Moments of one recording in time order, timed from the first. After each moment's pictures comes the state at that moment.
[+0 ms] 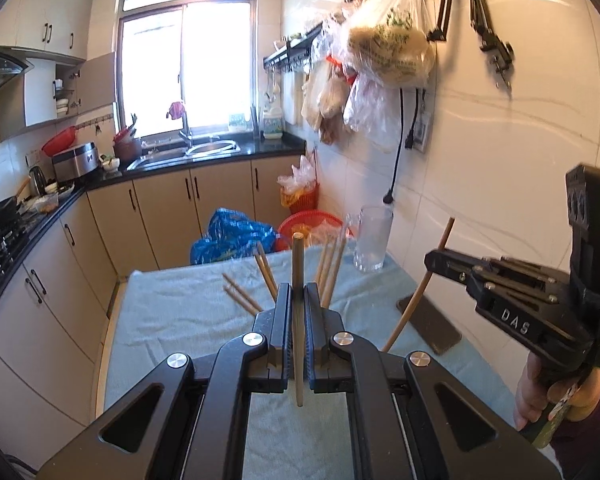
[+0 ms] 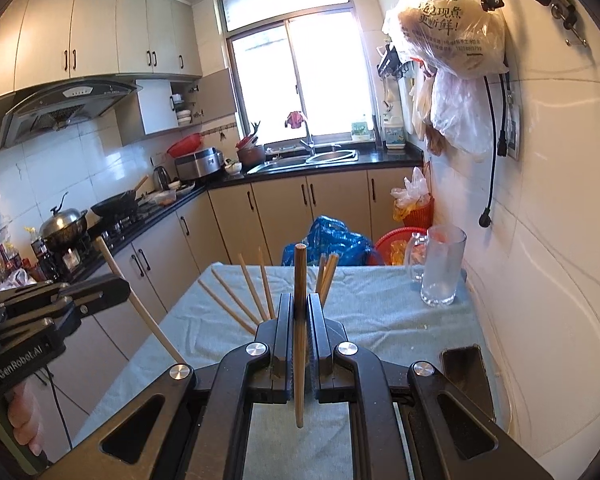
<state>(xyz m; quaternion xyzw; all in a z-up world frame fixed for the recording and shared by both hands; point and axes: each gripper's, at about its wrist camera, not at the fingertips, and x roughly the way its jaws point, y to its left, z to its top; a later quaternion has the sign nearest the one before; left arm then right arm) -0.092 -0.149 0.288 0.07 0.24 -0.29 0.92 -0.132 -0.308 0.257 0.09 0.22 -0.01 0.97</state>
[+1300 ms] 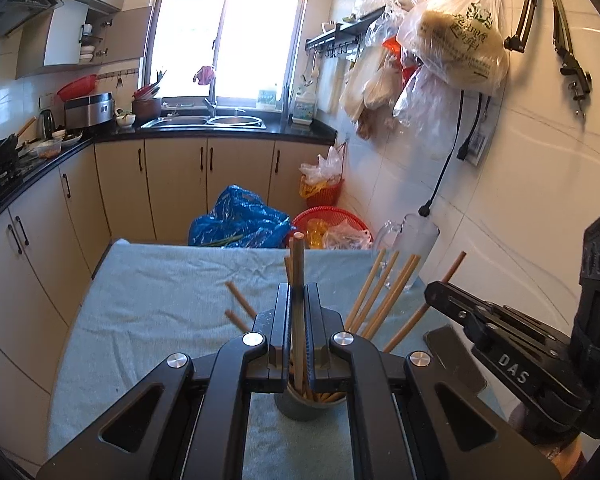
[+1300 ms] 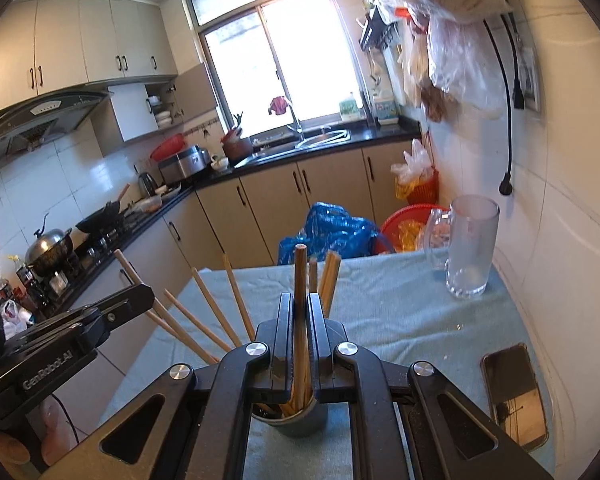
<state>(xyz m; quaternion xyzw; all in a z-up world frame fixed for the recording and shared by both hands) 0.013 -0.174 0.222 -0.01 0.29 -0.26 0.92 -0.029 -0.326 0.198 0.15 0.25 -0.01 0.96</state>
